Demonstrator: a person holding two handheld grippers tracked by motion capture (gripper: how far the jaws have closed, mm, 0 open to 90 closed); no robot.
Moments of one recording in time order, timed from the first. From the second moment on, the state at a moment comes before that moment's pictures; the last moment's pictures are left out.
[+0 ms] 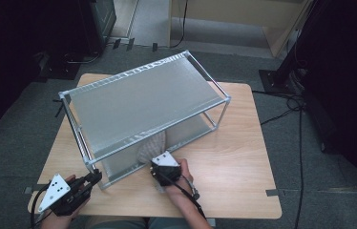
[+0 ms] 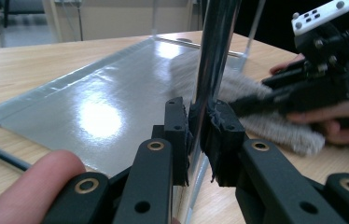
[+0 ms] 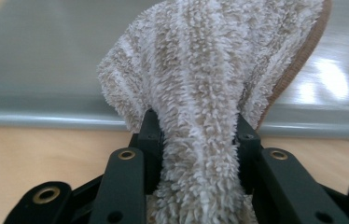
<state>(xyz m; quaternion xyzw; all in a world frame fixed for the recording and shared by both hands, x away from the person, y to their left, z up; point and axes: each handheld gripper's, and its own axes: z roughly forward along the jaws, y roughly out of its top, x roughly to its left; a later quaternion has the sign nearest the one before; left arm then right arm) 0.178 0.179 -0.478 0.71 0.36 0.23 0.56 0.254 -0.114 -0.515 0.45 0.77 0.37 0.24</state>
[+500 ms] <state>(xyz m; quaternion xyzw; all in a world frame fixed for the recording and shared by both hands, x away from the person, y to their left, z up) 0.176 0.163 -0.478 0.72 0.35 0.21 0.56 0.202 -0.040 -0.515 0.33 0.83 0.42 0.16</state>
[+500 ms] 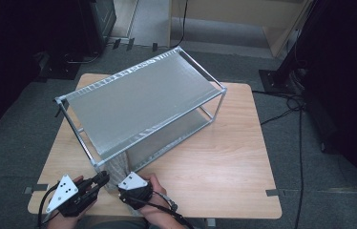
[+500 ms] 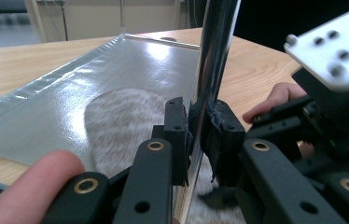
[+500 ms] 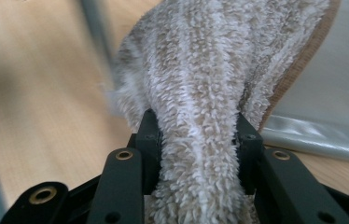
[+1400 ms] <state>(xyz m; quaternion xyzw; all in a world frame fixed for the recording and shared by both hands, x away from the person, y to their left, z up) 0.164 0.189 -0.478 0.73 0.33 0.21 0.56 0.310 -0.225 -0.517 0.54 0.72 0.33 0.28</state>
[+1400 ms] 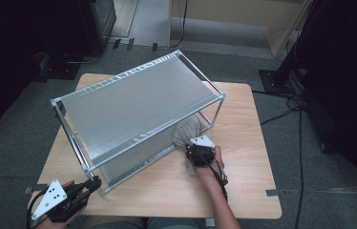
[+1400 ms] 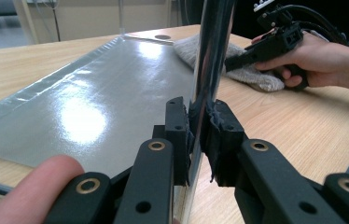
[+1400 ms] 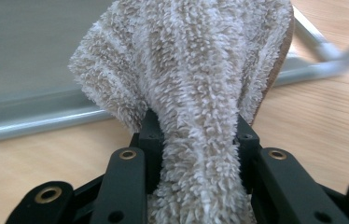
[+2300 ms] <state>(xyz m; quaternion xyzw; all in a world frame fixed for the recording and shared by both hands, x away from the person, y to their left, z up) 0.155 0.209 -0.480 0.72 0.35 0.21 0.56 0.293 -0.274 -0.441 0.55 0.57 0.41 0.44</state>
